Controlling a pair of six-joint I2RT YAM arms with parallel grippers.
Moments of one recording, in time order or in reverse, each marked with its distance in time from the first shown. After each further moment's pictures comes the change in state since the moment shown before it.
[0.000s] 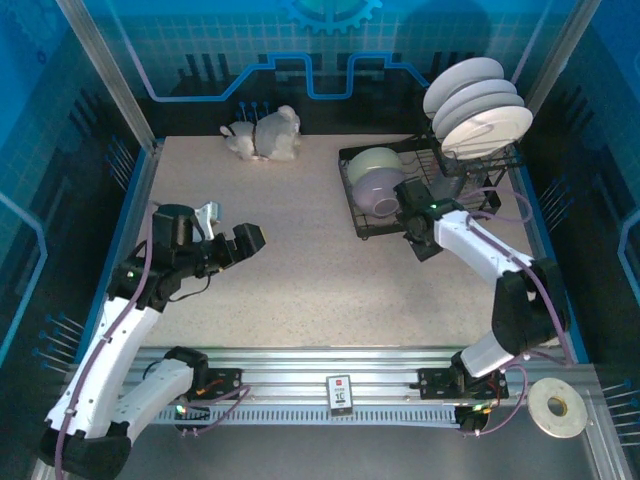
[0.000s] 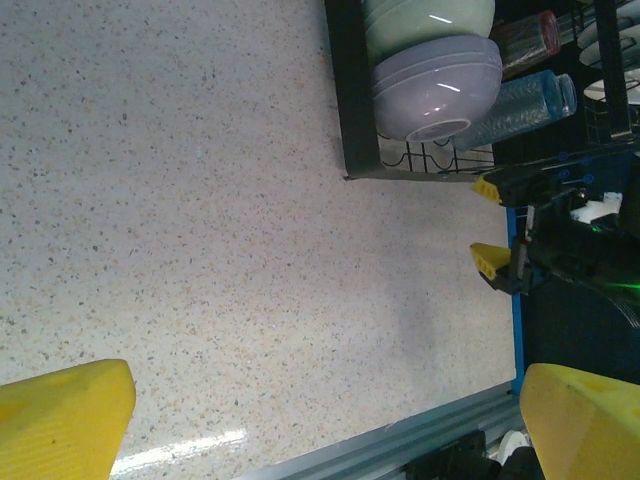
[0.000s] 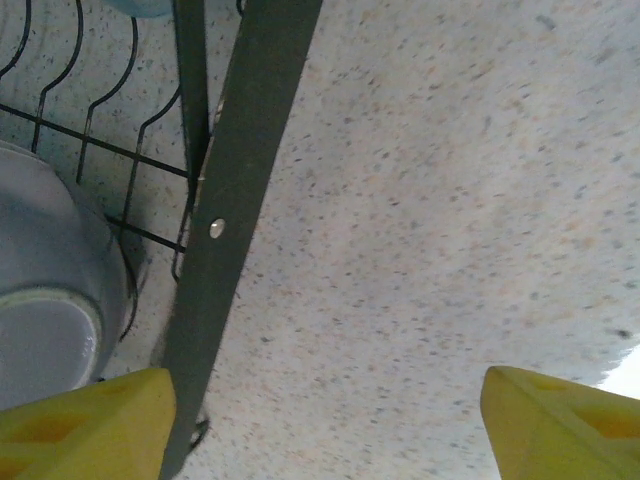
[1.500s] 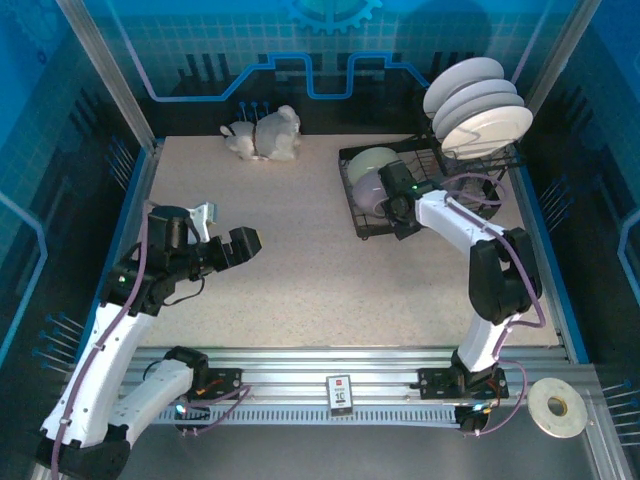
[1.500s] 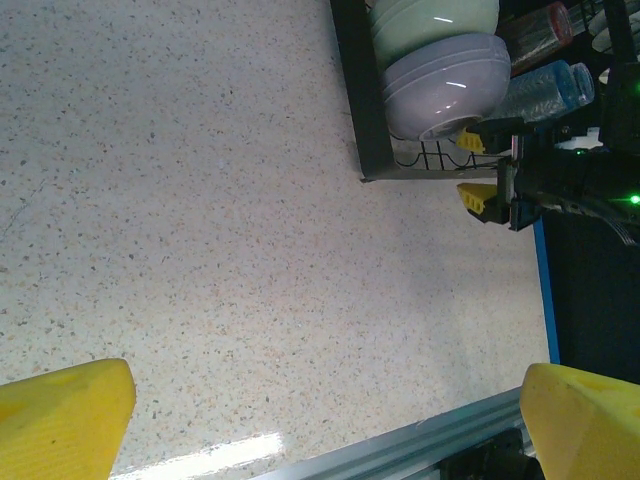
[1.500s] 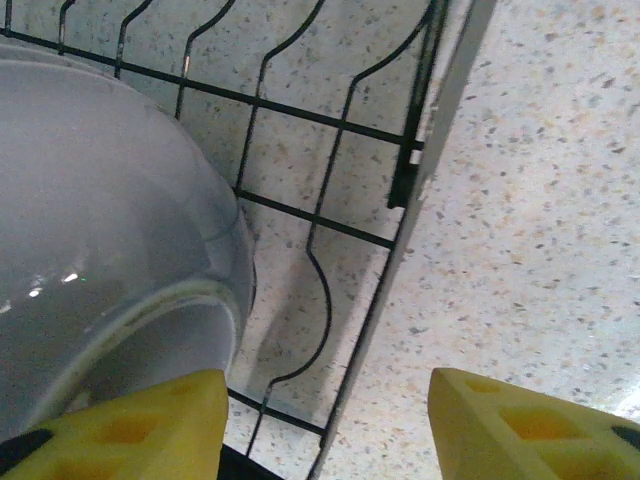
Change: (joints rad) left arm -0.005 -0.027 0.042 -0.074 -0.049 0.074; right arm 0.008 0.223 0.208 0.040 -0.078 0.024
